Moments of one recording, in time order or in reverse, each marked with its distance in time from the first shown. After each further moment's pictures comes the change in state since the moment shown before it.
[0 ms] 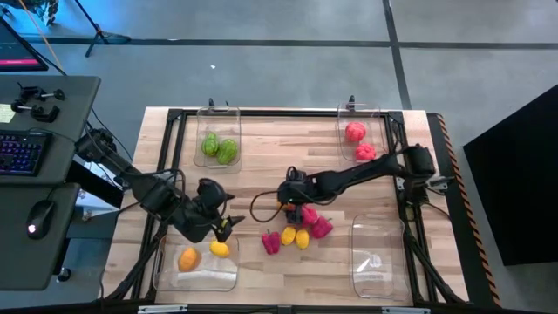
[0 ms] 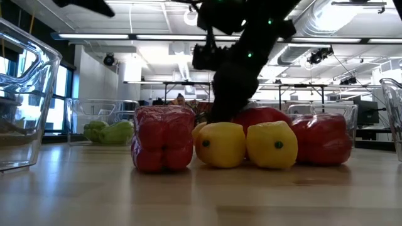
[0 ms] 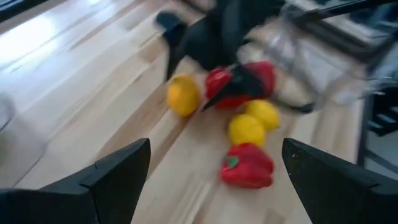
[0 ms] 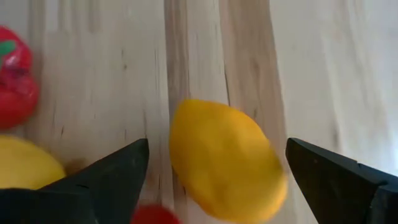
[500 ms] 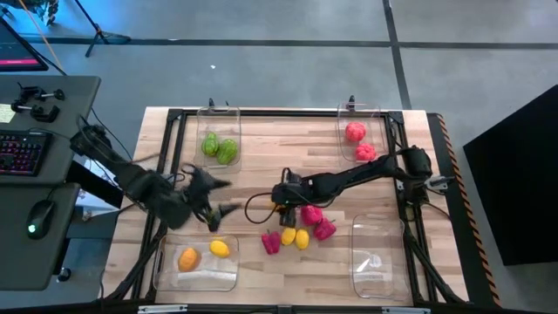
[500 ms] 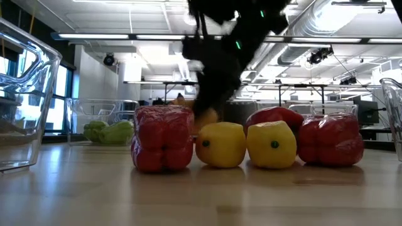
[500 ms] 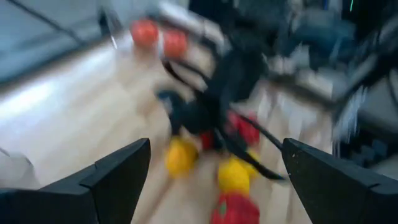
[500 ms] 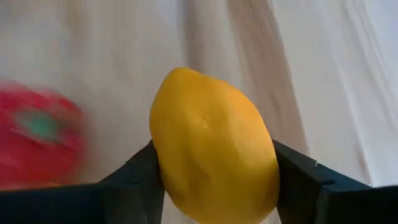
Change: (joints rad) left arm -0.001 -0.137 0.000 0.101 -0.146 0.141; right arm 0.024 0.030 0.074 0.036 -0.026 0.103
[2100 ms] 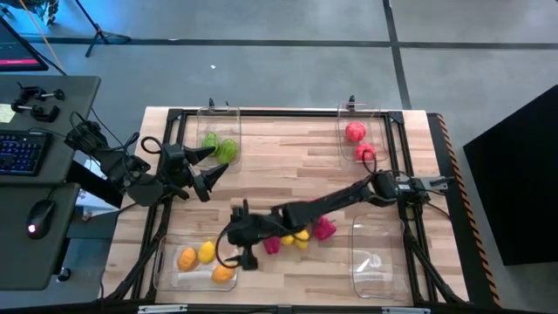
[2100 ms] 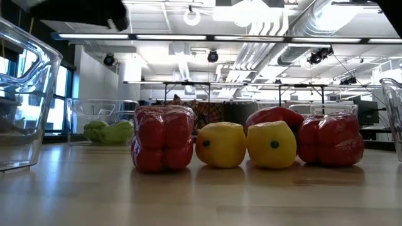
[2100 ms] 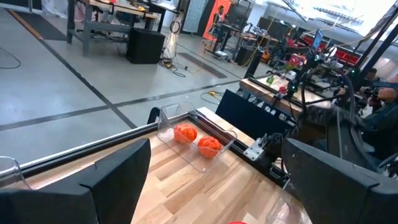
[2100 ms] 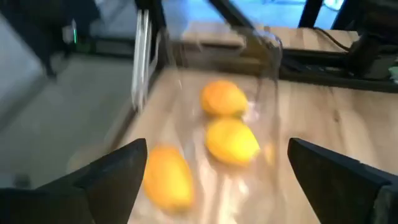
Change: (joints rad) left arm 0.000 -0.137 0.000 0.205 -0.375 0.167; right arm 0.164 0.357 0.693 0.135 -0.148 -0.140
